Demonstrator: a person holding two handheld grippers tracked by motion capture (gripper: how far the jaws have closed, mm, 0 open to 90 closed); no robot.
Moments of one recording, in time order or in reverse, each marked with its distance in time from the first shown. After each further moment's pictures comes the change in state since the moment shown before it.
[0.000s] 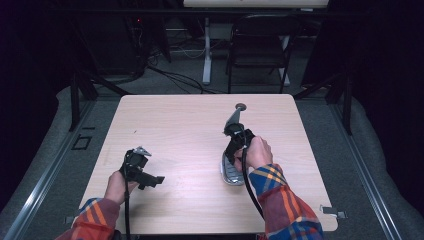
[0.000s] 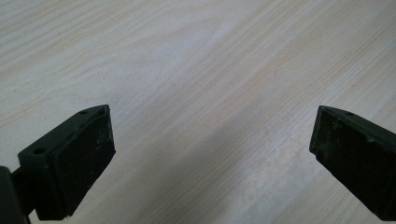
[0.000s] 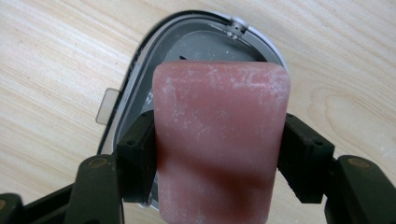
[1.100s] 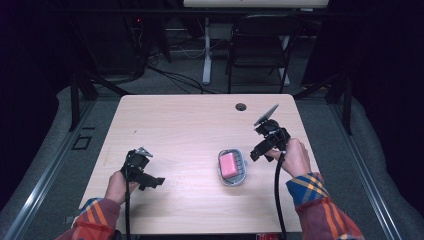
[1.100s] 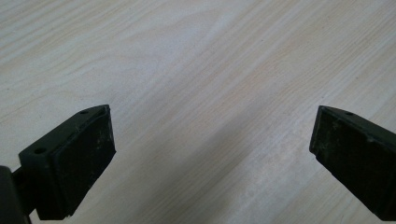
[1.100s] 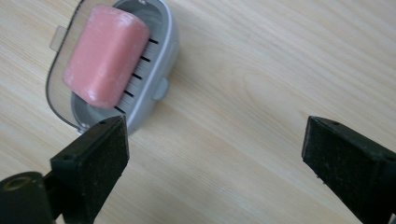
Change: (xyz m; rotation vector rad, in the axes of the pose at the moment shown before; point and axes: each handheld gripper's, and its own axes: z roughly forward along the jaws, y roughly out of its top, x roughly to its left) left arm -0.002 0.001 0.002 0.026 0.003 0.016; right arm -0.059 -0.076 -0.049 -0.259 -0.005 -0.062
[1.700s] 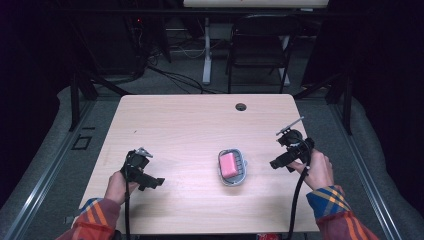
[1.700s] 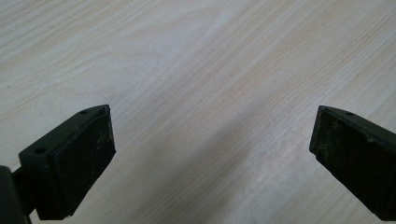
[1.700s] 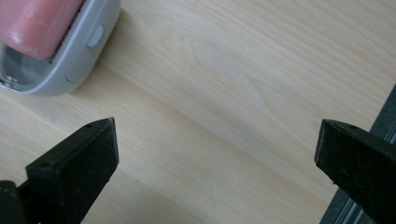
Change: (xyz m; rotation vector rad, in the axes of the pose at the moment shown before) left arm -0.001 -0.001 -0.001 0.010 0.001 0.007; right arm -0.029 -0.058 -0.006 -0.088 -0.094 -0.021
